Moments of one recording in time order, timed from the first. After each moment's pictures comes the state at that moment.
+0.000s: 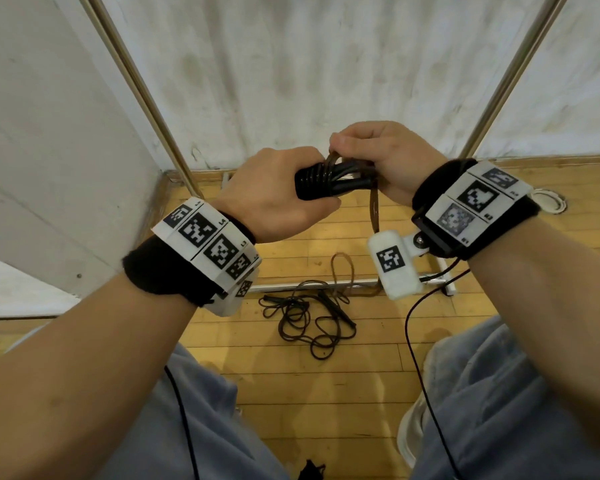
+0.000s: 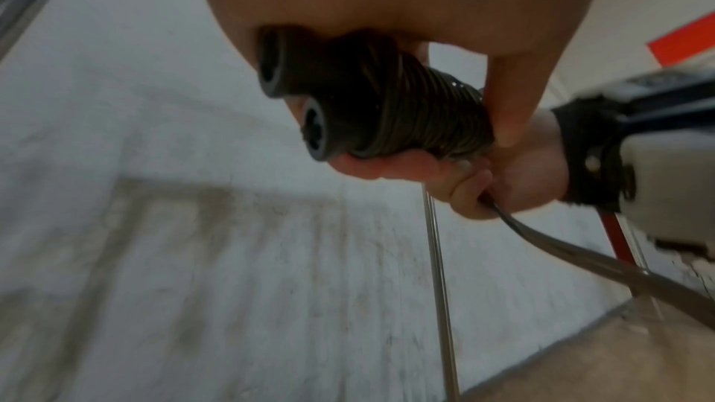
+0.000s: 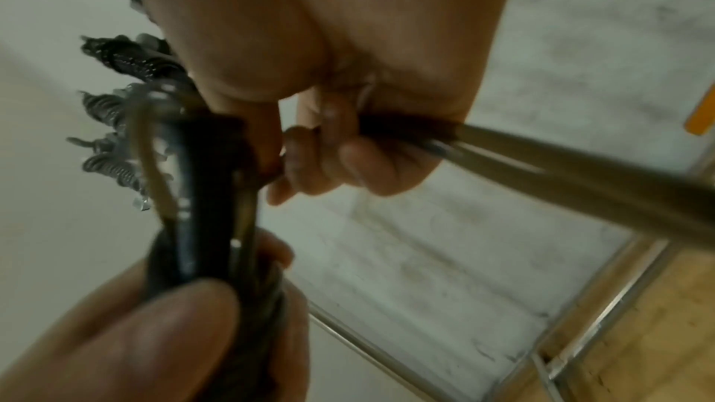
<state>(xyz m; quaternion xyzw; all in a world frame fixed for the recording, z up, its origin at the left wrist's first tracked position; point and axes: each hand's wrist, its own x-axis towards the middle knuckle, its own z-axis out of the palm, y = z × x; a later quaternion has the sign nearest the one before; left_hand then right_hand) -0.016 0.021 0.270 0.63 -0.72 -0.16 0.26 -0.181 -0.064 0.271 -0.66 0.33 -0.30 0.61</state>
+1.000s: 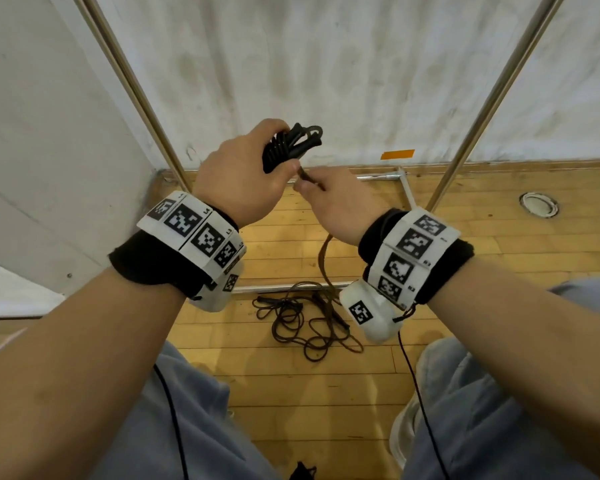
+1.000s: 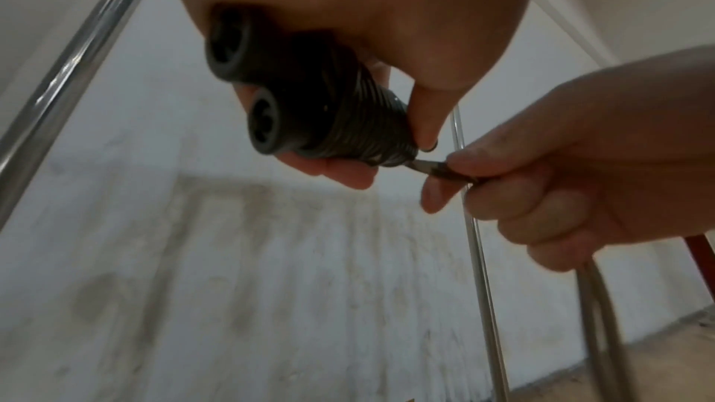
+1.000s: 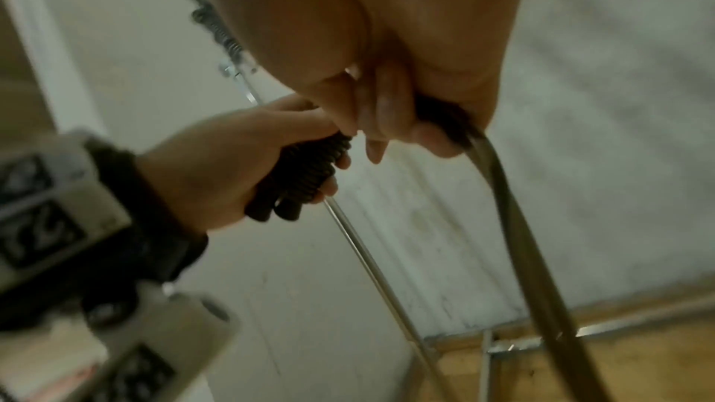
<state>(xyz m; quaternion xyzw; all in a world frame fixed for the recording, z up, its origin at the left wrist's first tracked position) -0.002 0.009 0.265 0.71 -0.63 -0.08 0.30 -0.146 -0.022 0.252 -0.78 0.44 -0.21 0.40</state>
